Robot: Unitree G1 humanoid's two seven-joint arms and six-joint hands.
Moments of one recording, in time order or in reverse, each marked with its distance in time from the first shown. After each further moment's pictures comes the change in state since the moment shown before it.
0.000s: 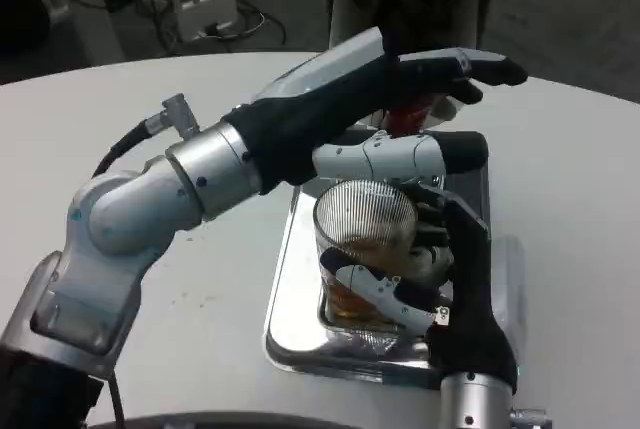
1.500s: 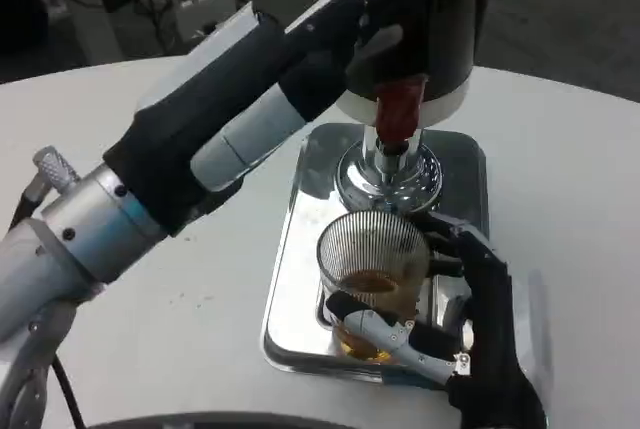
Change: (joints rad) left arm 0.318 0.014 0.255 -0.525 -0.388 0.349 0.001; right arm 0.222 -0.042 0.065 -0.240 -0.065 0.012 0.031
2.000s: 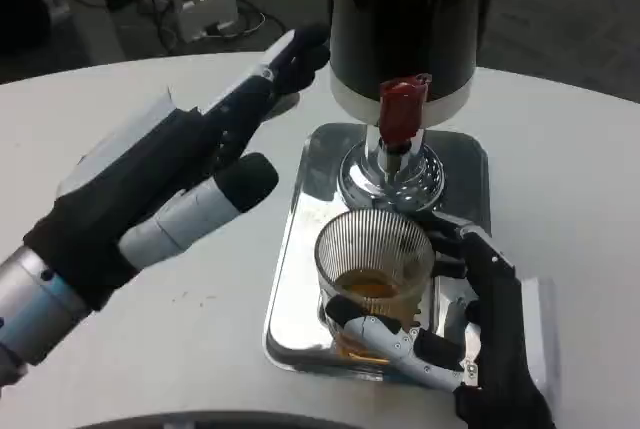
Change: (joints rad) left arm 0.258 0.057 0.099 -0.031 0.087 -0.146 0.021; right arm 0.079 -0.005 0.026 -0.116 -0.004 0.002 0.028
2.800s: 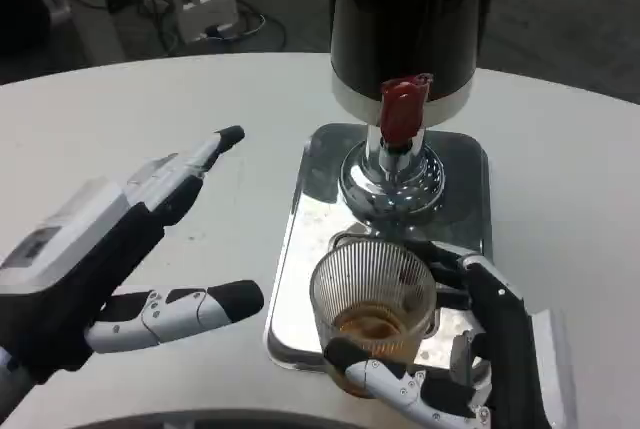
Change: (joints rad) left arm 0.217 0.061 0.054 0.118 0.462 -0.303 0.212; right arm 0.181 -0.019 0.045 -0.167 -0.048 0.000 0.070
